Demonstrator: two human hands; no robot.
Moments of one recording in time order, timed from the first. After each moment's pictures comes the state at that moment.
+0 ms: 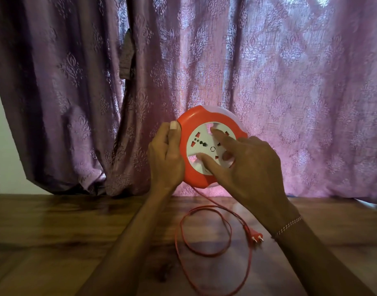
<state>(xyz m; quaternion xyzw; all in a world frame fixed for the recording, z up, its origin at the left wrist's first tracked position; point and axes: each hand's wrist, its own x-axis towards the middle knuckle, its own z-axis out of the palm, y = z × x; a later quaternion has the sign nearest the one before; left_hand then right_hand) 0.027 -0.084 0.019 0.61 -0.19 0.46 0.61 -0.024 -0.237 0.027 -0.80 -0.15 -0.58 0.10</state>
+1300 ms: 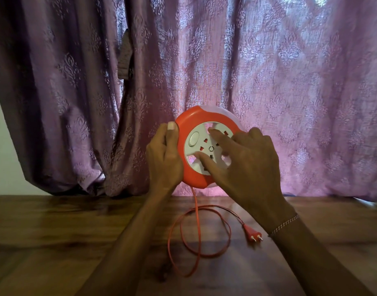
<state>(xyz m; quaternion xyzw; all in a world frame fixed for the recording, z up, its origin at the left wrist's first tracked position) 0.029 -0.086 0.018 0.61 -0.19 0.46 0.62 -0.022 -0.235 0.026 -0.79 -0.14 -0.59 0.06</state>
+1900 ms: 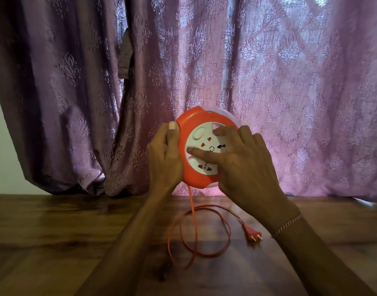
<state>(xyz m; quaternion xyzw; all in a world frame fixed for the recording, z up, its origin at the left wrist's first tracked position) 0.028 -0.084 0.017 0.62 -0.19 0.47 0.60 -0.029 -0.240 0.031 -0.84 -0.20 -0.50 -0.08</state>
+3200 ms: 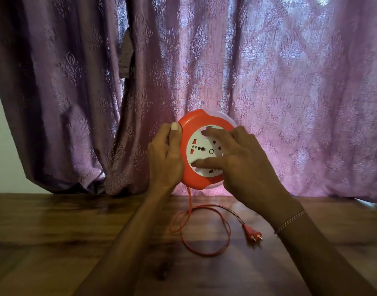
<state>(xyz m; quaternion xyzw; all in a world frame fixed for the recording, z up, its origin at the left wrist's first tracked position) 0.034 -0.083 0.015 0.62 -0.19 0.47 0.60 -0.021 -0.248 0.031 -0.83 -0.29 -0.48 -0.06</state>
